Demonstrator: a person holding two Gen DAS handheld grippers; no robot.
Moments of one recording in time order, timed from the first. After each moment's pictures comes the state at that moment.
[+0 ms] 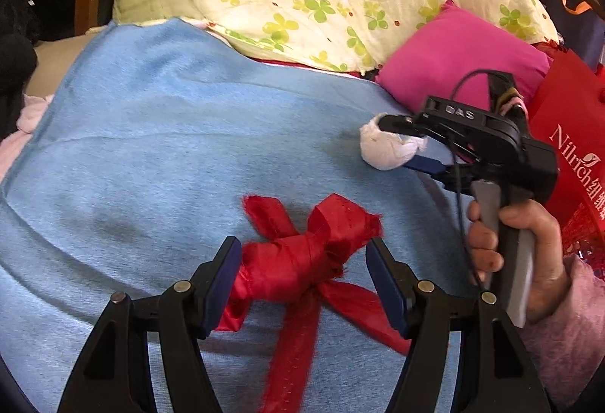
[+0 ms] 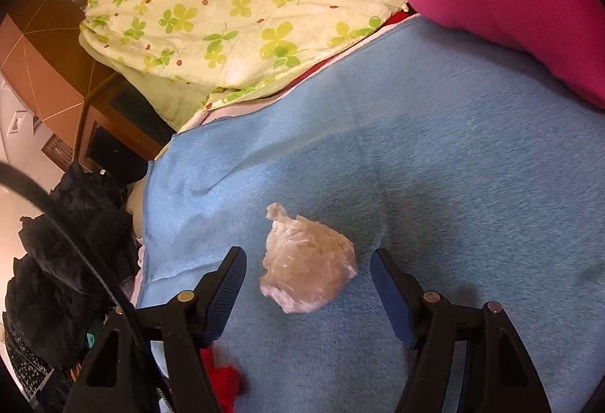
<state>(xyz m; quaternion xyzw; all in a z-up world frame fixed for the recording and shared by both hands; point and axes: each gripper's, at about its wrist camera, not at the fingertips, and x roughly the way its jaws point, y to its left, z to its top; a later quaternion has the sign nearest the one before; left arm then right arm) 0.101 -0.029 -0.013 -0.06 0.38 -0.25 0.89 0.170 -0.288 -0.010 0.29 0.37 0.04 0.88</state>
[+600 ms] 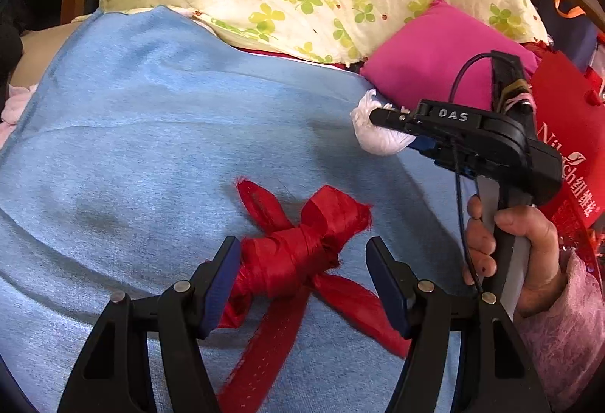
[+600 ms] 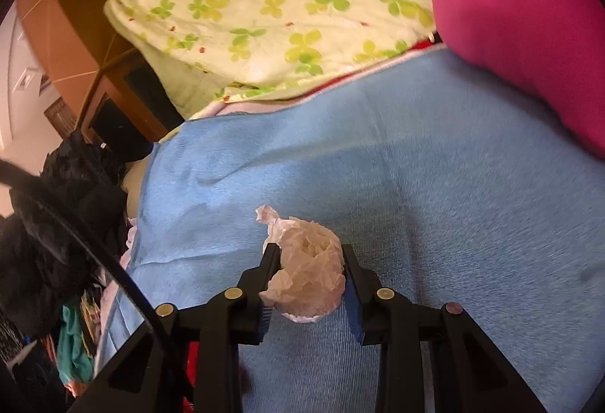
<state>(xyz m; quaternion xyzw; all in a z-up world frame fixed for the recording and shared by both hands) 0.099 -0.029 -0.013 -0.07 0.39 -0.28 0.87 0.159 -0.264 0.010 0.21 0.35 0.04 0.91</state>
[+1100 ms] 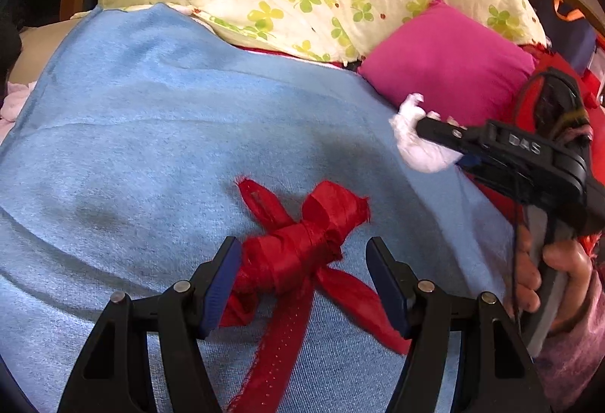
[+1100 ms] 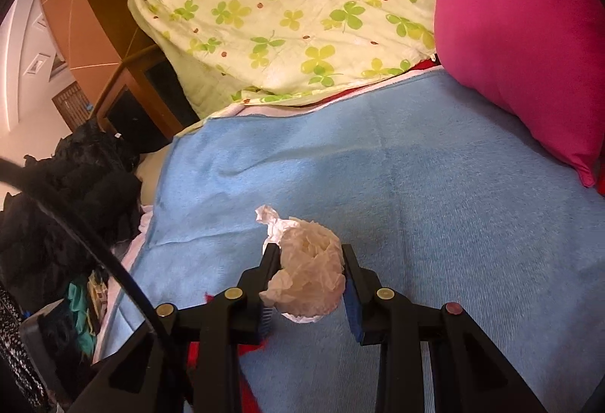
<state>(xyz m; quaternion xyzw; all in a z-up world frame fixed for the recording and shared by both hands) 0.095 -0.025 -0.010 -0.08 0.39 -0.28 0.88 0.102 -0.256 0.037 0.19 0.34 0.05 0.92</state>
